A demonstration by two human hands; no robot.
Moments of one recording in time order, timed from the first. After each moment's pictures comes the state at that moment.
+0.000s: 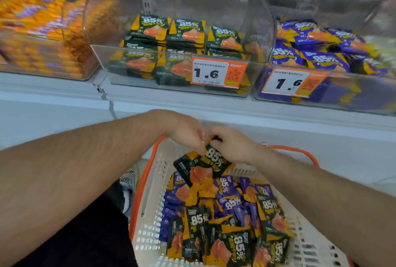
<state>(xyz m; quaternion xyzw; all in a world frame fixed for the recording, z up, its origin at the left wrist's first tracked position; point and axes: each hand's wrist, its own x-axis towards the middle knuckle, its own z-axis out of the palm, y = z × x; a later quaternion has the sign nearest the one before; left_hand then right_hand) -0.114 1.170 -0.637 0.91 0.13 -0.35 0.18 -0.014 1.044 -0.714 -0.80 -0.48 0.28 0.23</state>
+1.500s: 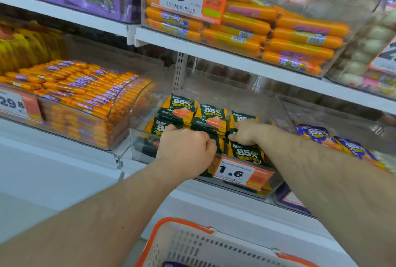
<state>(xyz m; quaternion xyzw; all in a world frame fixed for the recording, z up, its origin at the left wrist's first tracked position) -0.109 1.239 -0.579 0.93 0.29 0.22 0.03 0.106 1.217 -0.561 -0.89 -0.41 0.07 -0.19</state>
